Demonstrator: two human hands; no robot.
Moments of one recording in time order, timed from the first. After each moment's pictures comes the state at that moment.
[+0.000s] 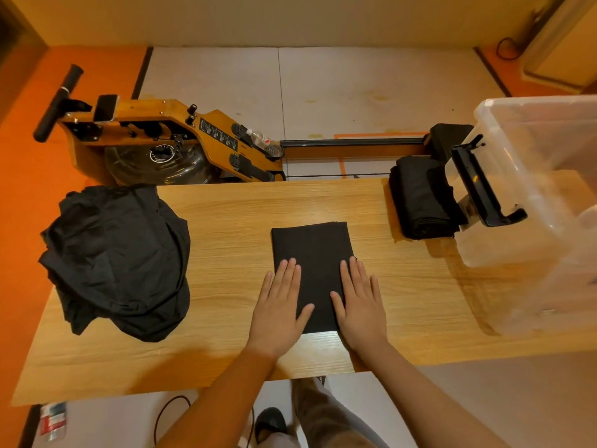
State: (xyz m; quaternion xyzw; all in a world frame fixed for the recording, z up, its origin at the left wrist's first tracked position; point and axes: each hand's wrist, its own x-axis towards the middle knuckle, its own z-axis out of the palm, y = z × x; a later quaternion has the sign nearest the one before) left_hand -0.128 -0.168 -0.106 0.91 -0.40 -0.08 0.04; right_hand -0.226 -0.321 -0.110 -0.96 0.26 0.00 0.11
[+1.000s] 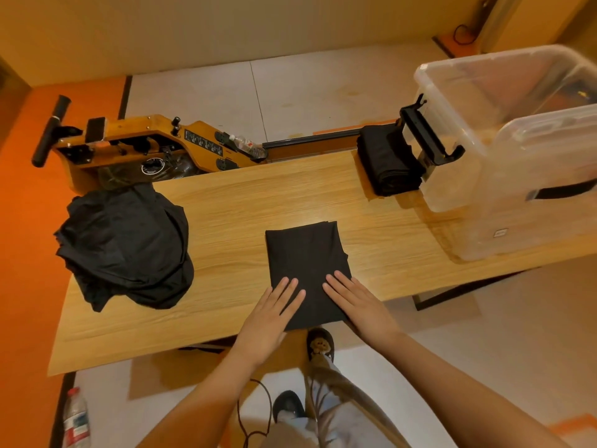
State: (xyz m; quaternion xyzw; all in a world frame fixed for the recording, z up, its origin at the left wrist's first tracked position) left_hand -0.187 -0.094 -0.093 0.83 -0.55 -0.11 -0.05; right_hand -0.329 -0.294 -0.105 -1.00 0.05 0.00 0.09
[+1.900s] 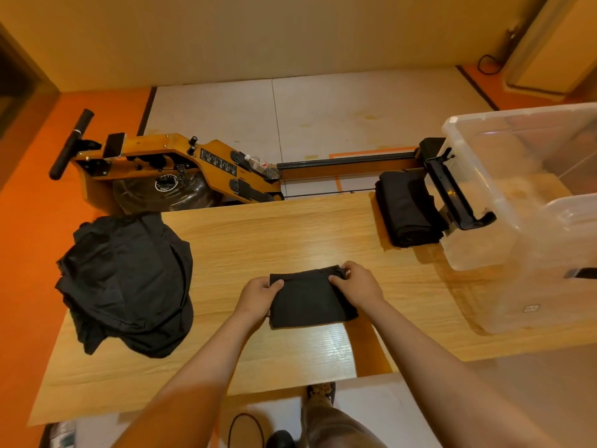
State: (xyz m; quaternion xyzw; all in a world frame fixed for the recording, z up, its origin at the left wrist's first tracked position) left_hand -0.072 -0.177 -0.052 0.82 -0.08 -0.36 0.43; right_hand -0.178 -0.364 -0.050 -0.84 0.39 0.08 0.37
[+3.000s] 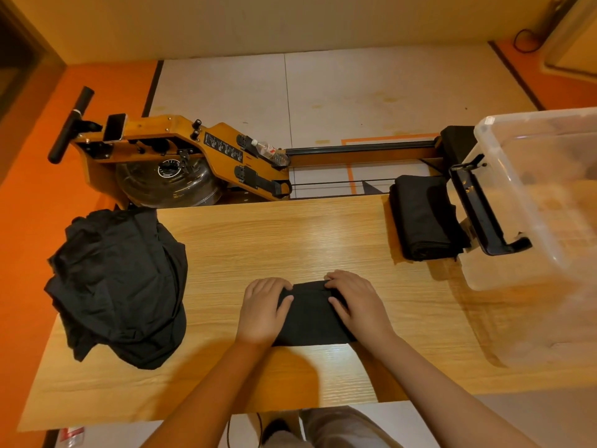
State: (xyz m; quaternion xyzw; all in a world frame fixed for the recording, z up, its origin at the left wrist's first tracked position) left_hand -0.077 -0.186 -0.076 0.90 -0.34 -0.09 0.25; right_hand -0.190 -0.373 -0.078 -0.95 0.10 -0.10 0.27
